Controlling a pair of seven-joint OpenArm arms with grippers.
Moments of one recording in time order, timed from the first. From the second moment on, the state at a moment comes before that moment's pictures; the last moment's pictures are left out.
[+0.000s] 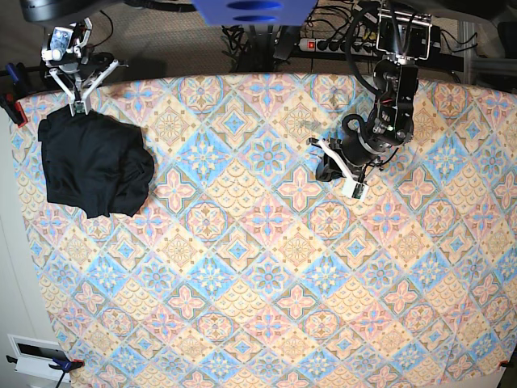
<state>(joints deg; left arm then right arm) 5.6 -13.2 4.8 80.5 -26.0 -16.7 35.0 -31.4 12.6 29.5 99.7 10.8 25.0 -50.0</state>
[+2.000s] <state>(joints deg) 5.6 -13.4 4.8 80.5 -26.1 -17.0 35.1 -22.4 22.1 30.7 80.0 19.3 28.4 -31.4</state>
